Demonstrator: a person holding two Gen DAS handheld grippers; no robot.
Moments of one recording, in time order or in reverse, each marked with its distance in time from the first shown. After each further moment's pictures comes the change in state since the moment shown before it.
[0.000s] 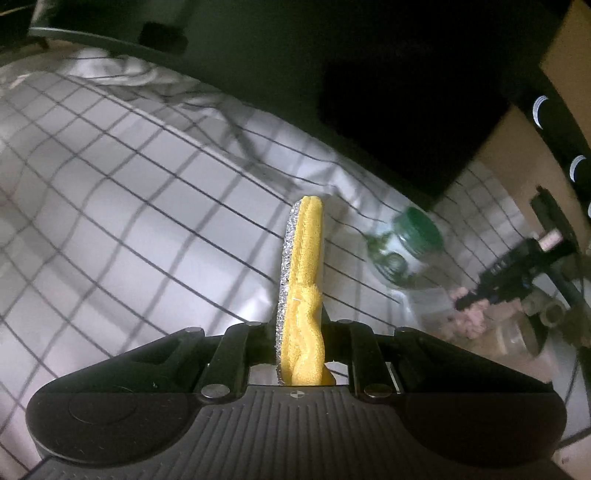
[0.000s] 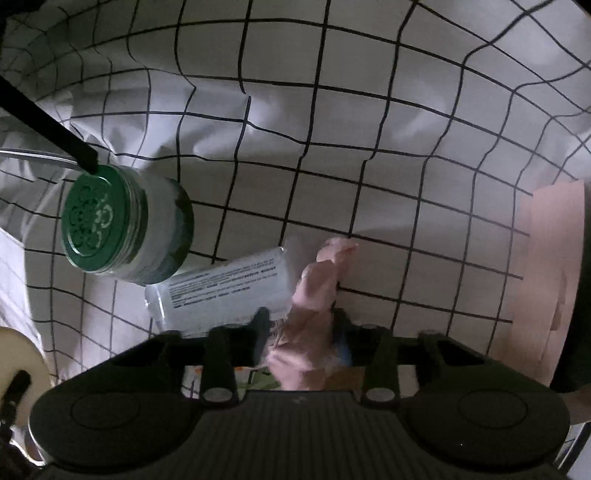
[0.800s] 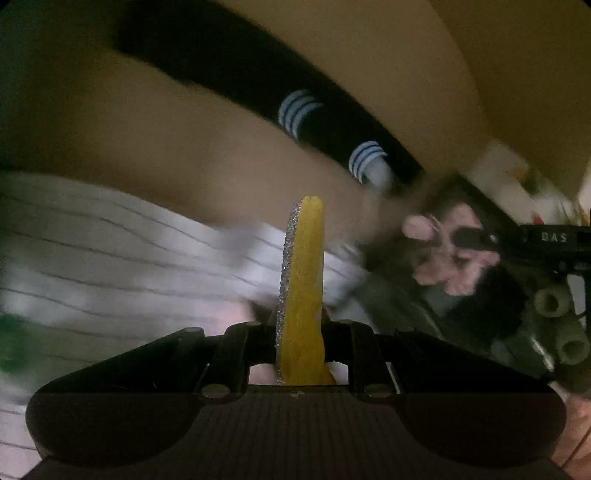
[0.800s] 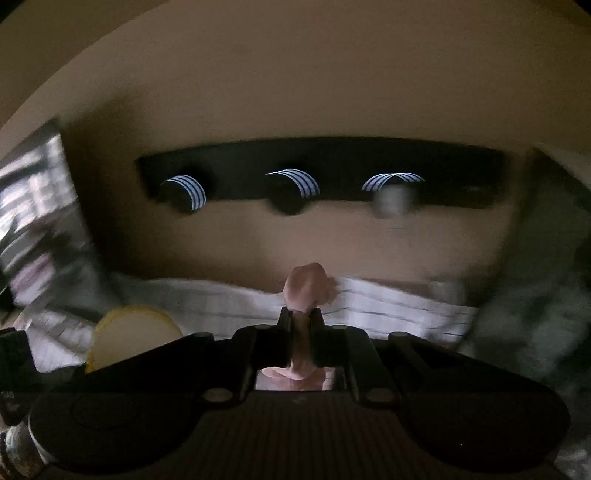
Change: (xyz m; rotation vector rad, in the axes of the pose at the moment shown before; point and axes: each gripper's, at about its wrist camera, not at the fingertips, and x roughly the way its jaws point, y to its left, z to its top) left arm 0.066 -0.334 0.039 0.350 0.129 -0.607; right arm -0.314 -0.187 -0.188 0.151 -0.845 -0.044
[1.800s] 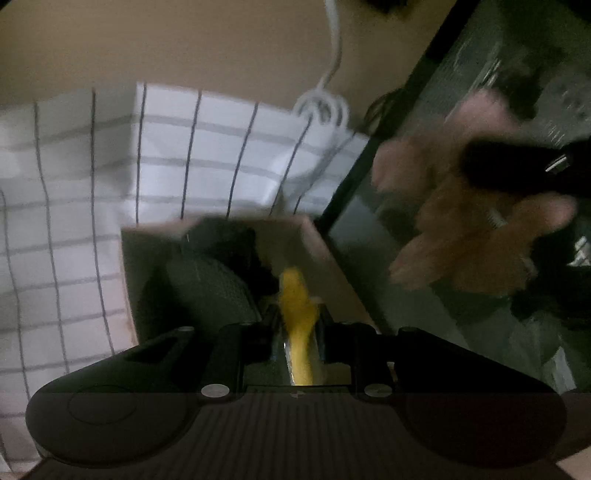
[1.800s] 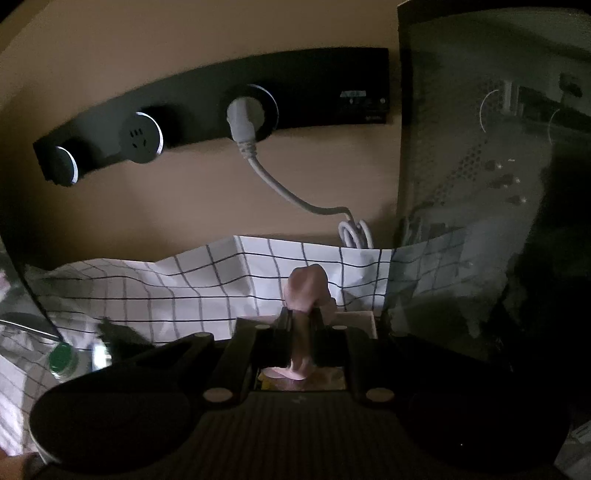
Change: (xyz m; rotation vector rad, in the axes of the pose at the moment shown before) left arm 0.208 -0.045 -0.060 0.173 0.189 0.080; right arm 0.078 -0.079 -0.071 0.062 0.009 -0.097
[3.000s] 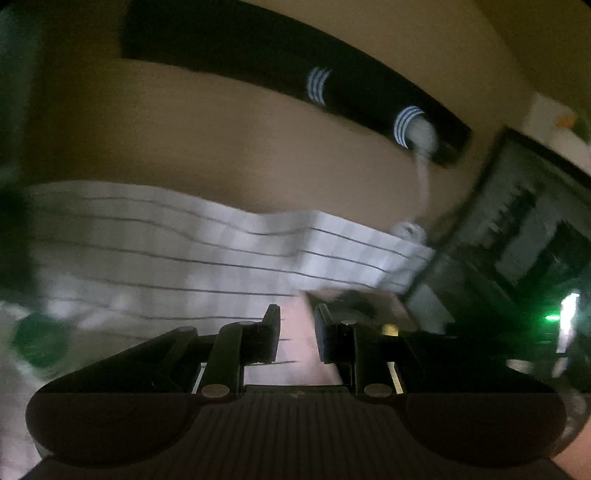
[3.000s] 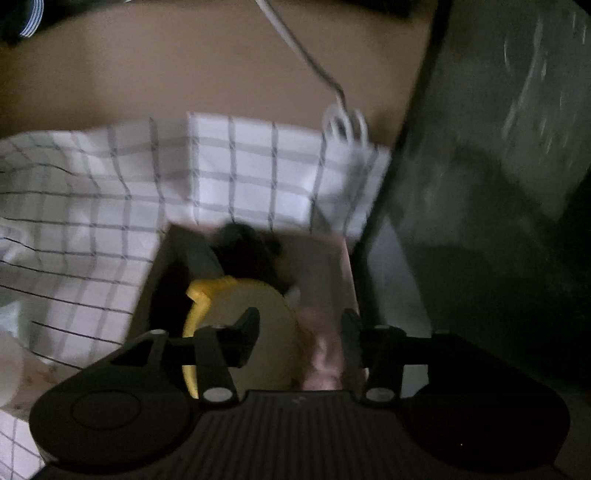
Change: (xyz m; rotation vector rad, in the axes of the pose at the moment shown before) left arm -0.203 0.065 -0.034 -0.117 -0.284 0.225; right arm 0.065 0.024 -0.081 -0.187 0.051 -0.178
